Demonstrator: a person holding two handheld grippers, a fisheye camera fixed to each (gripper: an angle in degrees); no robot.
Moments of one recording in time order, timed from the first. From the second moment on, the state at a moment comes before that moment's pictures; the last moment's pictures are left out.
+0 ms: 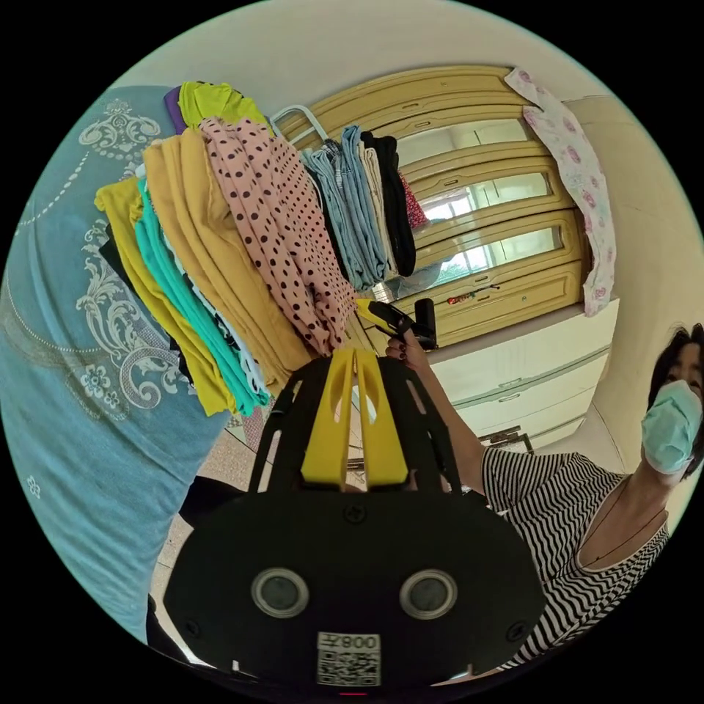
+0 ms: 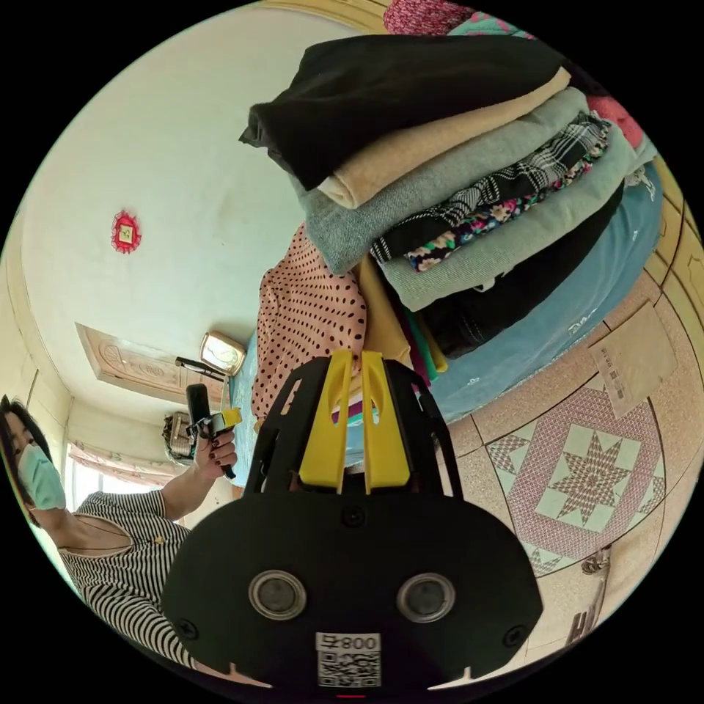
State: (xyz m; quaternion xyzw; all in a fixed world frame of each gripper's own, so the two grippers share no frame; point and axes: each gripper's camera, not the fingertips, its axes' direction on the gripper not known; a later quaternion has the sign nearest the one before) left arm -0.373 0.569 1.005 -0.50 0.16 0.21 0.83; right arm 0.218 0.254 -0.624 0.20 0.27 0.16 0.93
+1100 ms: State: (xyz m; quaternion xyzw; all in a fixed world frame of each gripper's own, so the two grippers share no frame) left arm -0.449 0.558 0.874 -0.48 0.04 0.32 0.82; right arm 0.078 0.198 -0.455 0.20 0.42 0.03 0.89
